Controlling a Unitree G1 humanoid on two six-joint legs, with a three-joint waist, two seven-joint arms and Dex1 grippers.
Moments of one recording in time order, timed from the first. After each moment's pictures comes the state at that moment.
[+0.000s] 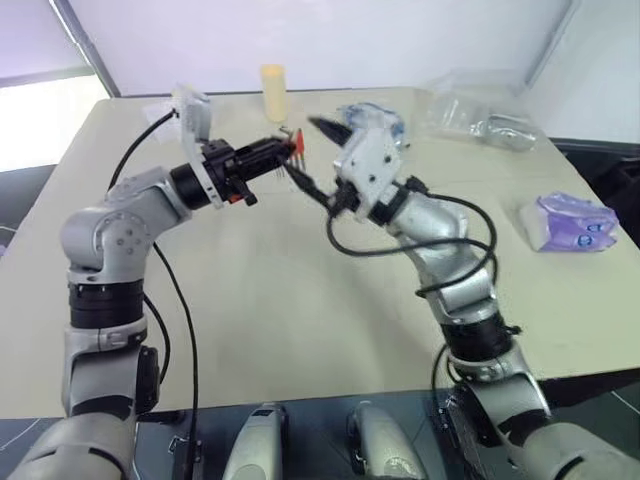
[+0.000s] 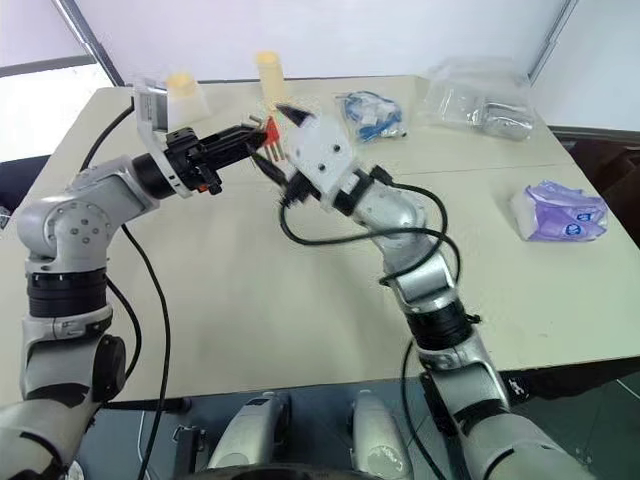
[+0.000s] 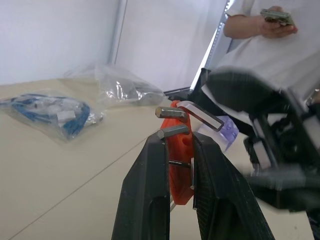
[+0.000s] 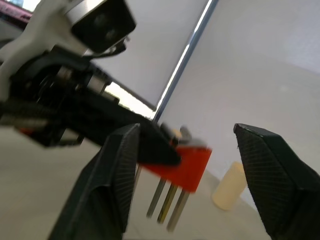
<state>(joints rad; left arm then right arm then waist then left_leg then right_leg) -0.78 0.51 0.17 -0.03 -0.79 0.82 -0.74 -0.65 -0.29 0.20 -0.23 0.04 0.23 0.55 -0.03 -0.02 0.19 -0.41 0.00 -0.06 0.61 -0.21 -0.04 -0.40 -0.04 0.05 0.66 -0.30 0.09</state>
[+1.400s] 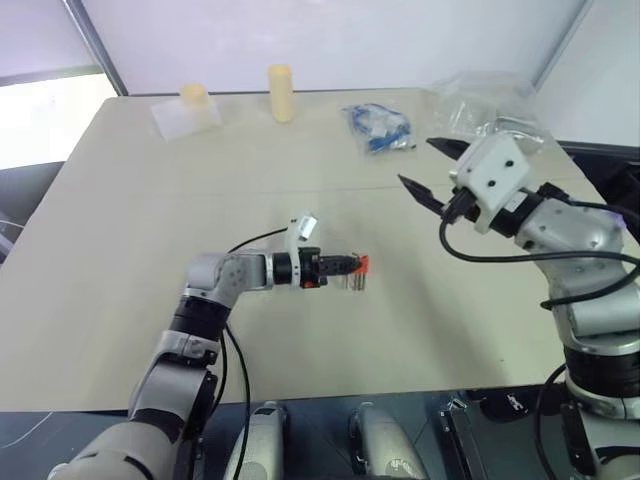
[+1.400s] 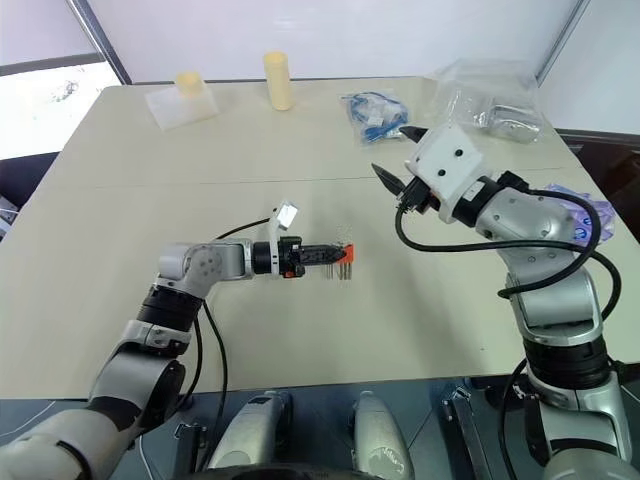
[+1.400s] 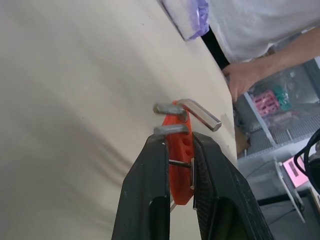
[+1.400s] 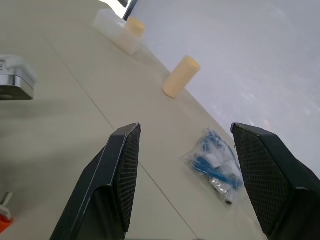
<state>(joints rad) -0.72 0.22 -0.10 0.35 -0.66 0.98 -0.82 -0.50 -0.69 -0.06 -0.44 0.11 0.45 0.63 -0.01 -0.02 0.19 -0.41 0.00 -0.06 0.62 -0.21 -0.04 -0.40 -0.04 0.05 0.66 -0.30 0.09</state>
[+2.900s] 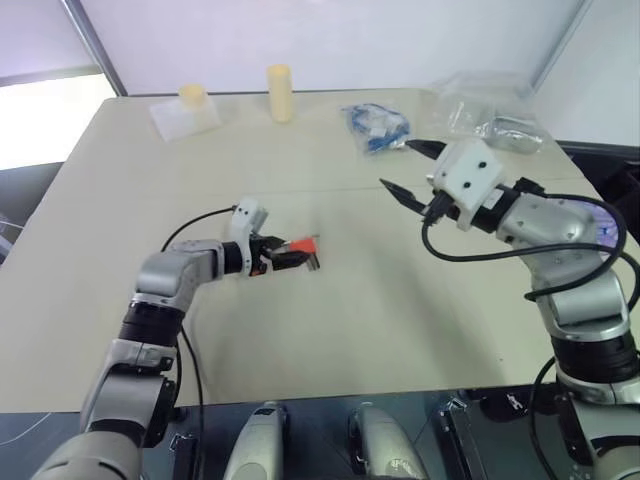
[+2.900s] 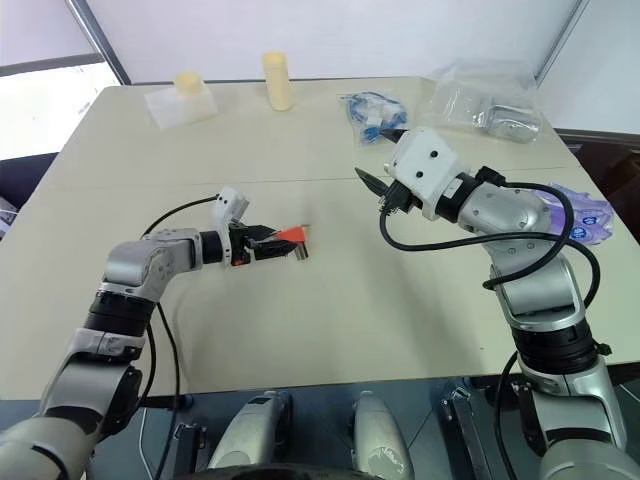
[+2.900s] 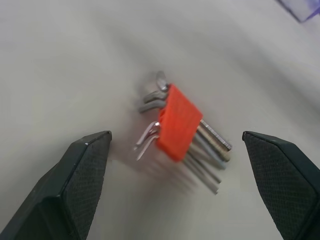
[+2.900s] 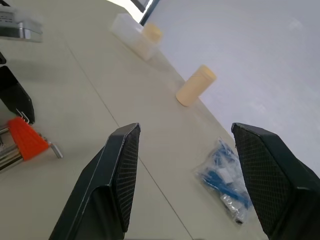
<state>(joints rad) -0.64 0.47 -0.09 0.23 -0.41 0.79 -0.82 -0.56 -0.68 0.03 -0.37 0.09 0.39 0.65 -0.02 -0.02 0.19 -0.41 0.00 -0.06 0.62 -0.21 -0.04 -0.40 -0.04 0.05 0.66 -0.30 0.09</state>
